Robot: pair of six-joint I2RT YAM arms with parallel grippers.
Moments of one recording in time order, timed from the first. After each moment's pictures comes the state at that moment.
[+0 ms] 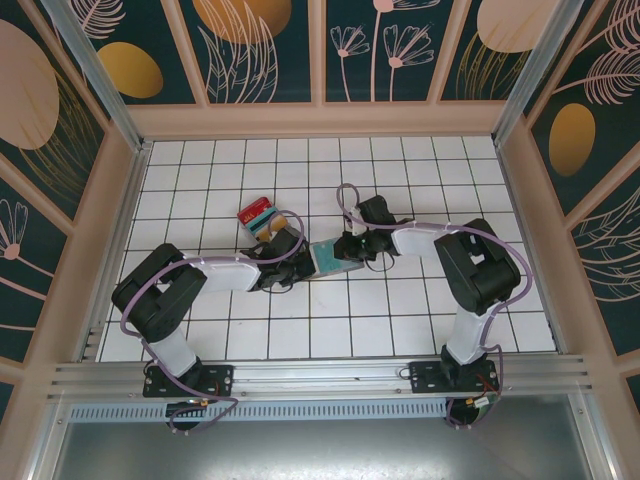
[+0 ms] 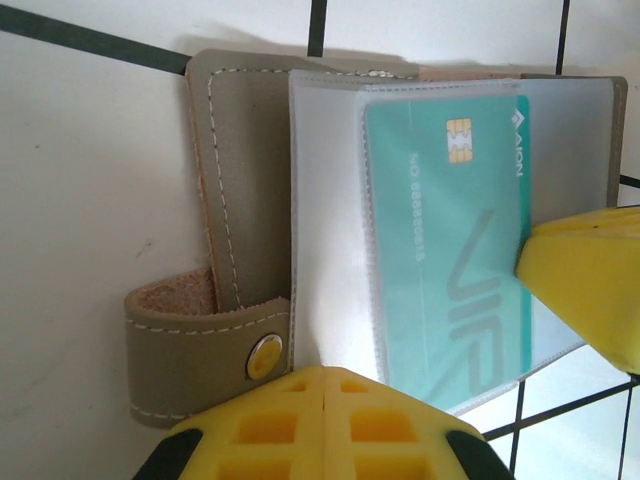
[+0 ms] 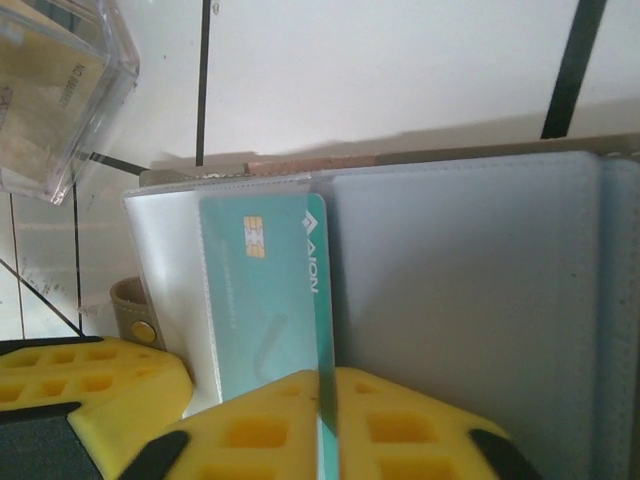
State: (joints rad) left arm -0.75 1.72 0.77 0.04 0.09 -1.00; right arm 0.53 1.82 0.95 -0.14 -0.49 0.52
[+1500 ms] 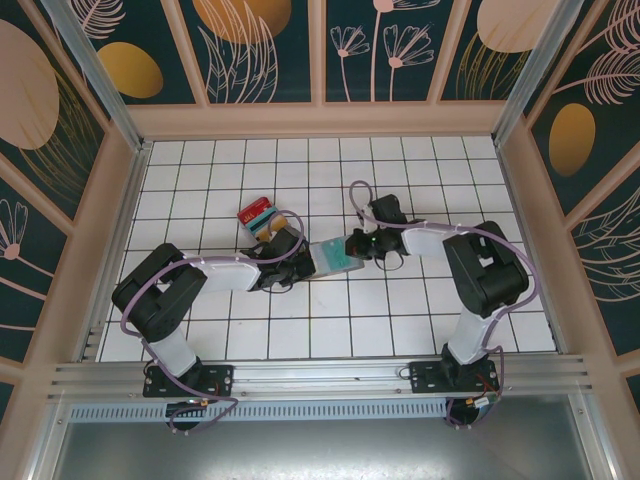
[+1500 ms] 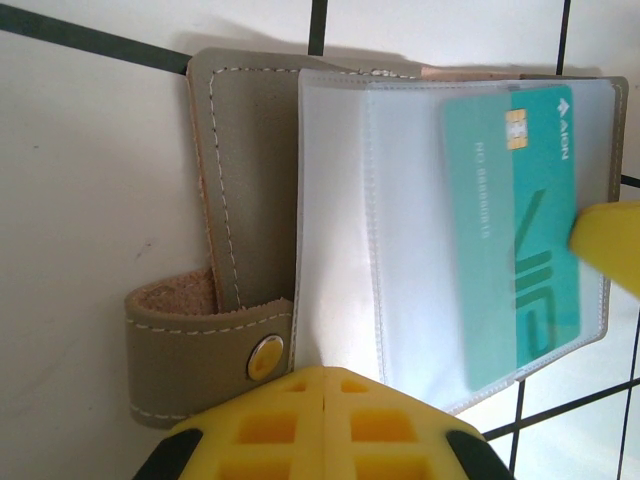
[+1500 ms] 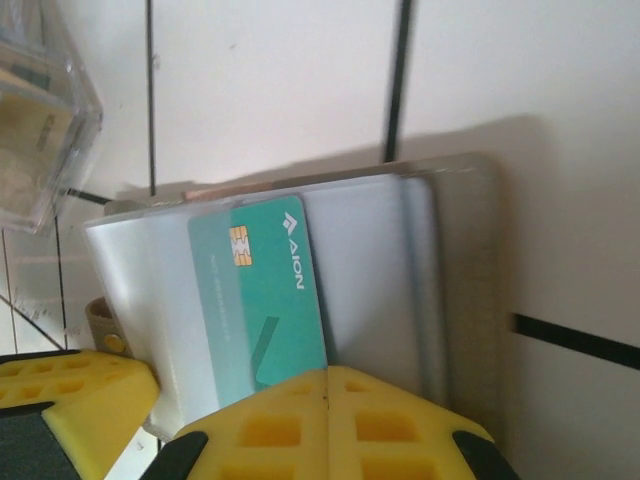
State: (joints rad) left arm -0.75 1.72 0.77 0.04 0.09 -1.00; right arm 0.45 1.77 0.90 -0.13 -0.48 0.52
